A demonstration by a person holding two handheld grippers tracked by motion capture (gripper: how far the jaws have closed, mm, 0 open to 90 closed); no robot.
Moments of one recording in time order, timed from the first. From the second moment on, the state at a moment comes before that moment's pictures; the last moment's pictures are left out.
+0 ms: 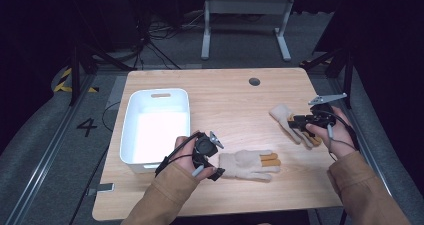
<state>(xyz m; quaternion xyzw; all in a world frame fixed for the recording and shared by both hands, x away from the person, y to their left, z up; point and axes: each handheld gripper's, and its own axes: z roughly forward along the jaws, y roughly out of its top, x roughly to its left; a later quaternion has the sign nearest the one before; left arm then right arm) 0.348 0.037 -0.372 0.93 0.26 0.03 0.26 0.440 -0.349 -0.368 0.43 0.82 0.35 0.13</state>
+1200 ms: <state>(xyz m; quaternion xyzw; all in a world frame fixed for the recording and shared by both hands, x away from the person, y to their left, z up) 0.336 0.049 -0.382 0.94 0.19 -0.02 0.29 0.497 -0.376 -0.392 0.44 0.85 0.28 0.12</state>
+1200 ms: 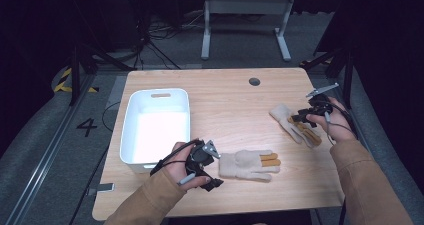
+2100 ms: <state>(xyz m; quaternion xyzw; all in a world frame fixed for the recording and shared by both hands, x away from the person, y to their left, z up) 0.339 0.056 -0.387 0.93 0.20 -0.03 0.29 0.508 -0.373 -0.416 0.46 0.86 0.22 0.12</state>
